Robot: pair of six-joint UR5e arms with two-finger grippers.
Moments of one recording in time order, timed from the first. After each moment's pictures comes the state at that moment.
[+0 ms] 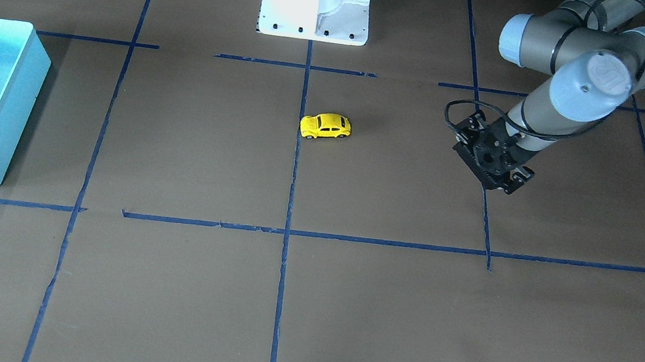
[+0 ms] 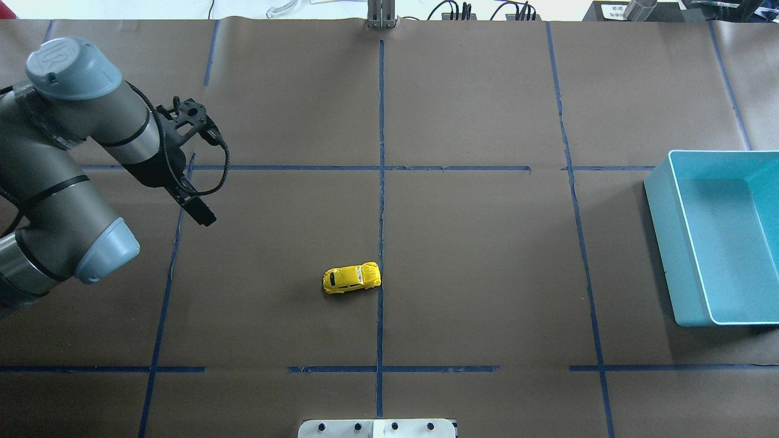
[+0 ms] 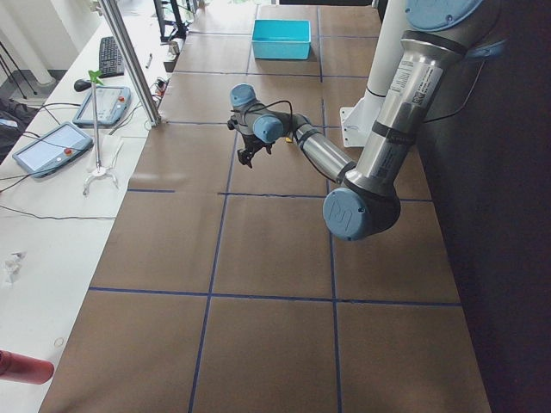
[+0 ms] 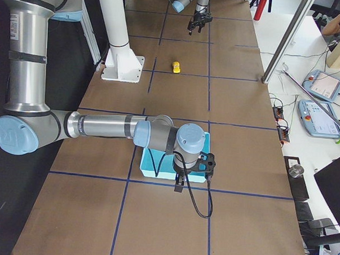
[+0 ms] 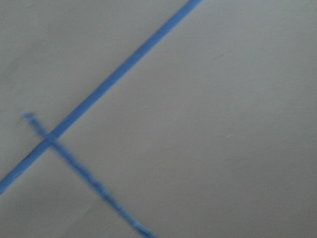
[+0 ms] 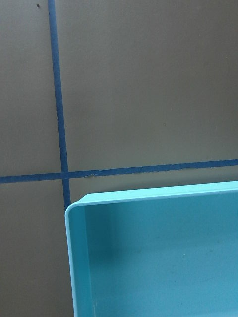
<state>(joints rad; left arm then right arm) -0.80 -2.00 -1.76 -1.59 -2.25 -0.08 1.64 -1.64 1.72 -1.76 2.35 -0.04</state>
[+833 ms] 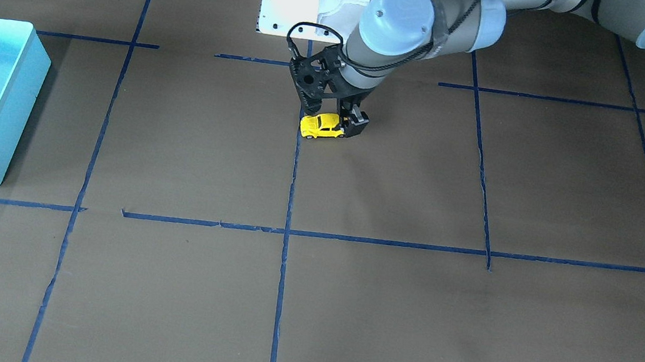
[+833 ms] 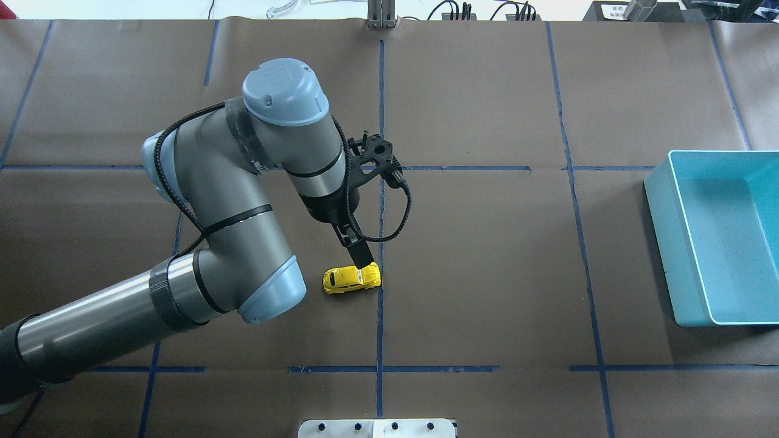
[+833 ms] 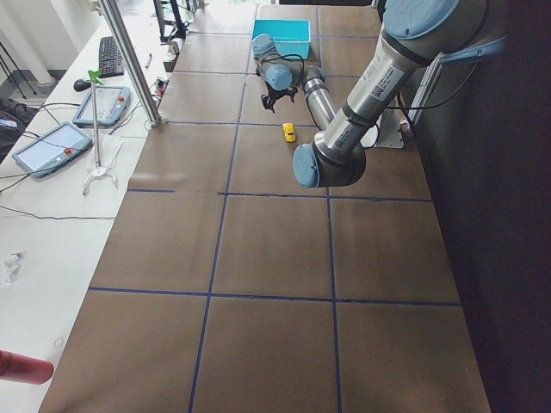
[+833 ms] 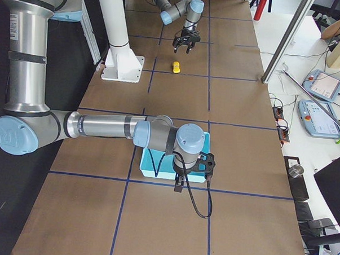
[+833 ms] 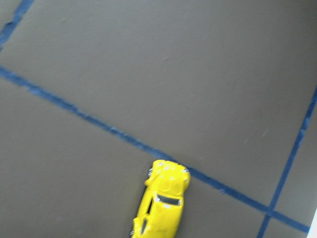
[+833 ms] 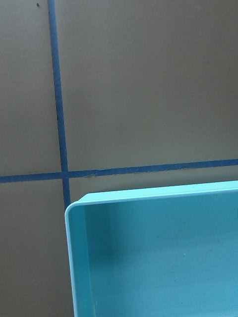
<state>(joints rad) -0.57 -2.40 -1.64 -1.47 -2.21 -0.07 1.64 -1.64 1.72 -1.76 2.35 -0.04</state>
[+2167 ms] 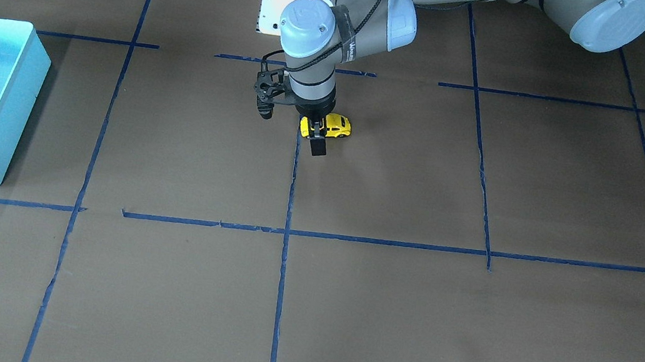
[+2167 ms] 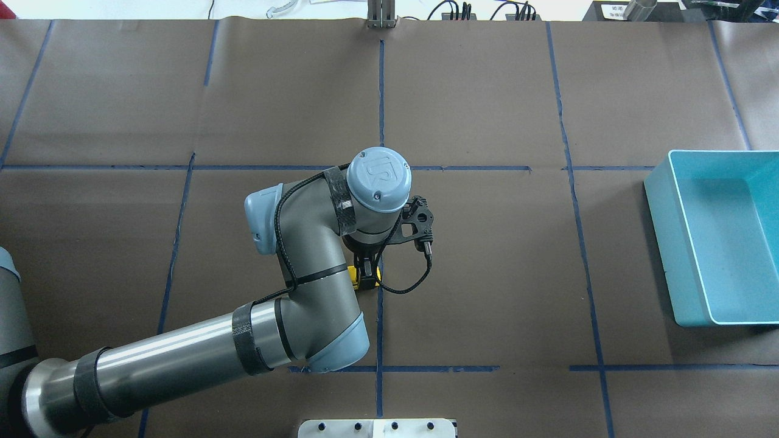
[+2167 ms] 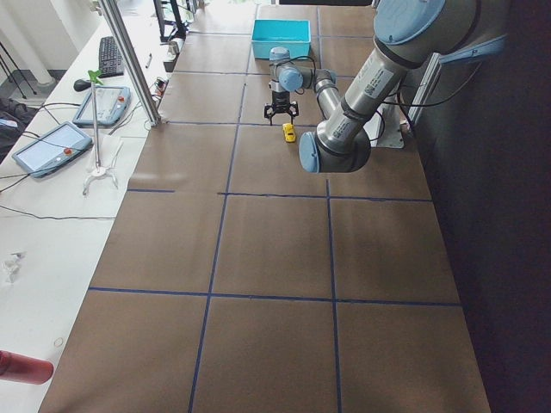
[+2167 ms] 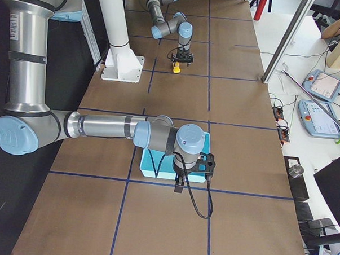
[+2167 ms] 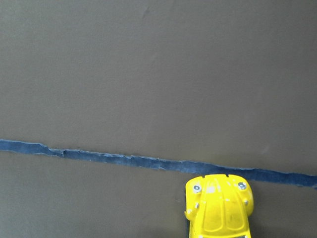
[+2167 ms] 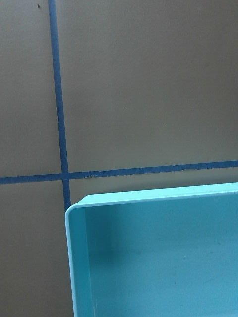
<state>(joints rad) -0.44 -2.47 -1.43 -1.42 -1.85 0.21 1.64 -1.64 1.72 -1.75 2.35 -0.04</state>
